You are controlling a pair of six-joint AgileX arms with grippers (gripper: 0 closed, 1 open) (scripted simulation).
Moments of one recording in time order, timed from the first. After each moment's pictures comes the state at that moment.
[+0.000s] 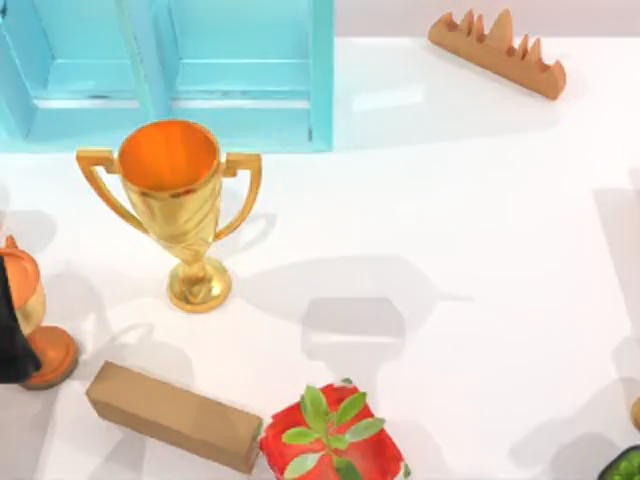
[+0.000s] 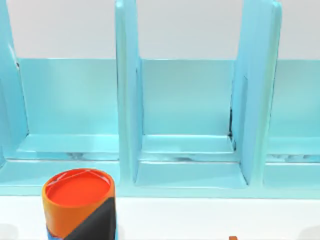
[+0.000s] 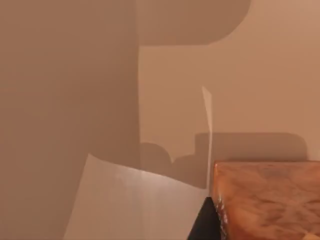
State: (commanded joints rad) left arm 0.00 0.00 0.00 0.00 0.00 0.00; right arm -0.51 1.80 1.04 -0.81 0.00 -0.49
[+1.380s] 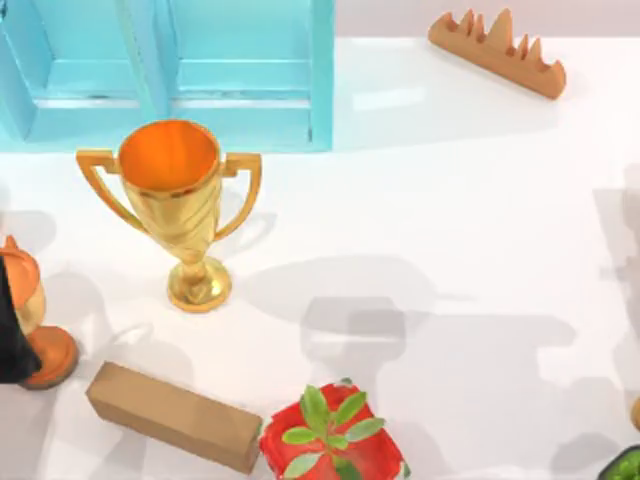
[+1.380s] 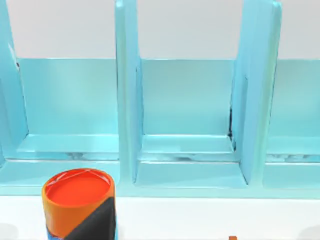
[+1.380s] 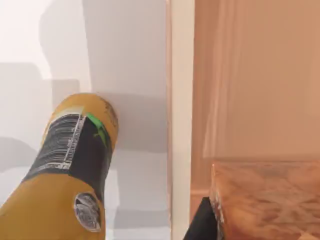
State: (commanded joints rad) left arm 0.00 0.00 0.00 0.00 0.00 0.00; right arm -0.12 1.57 1.30 -1.36 0.05 -0.10
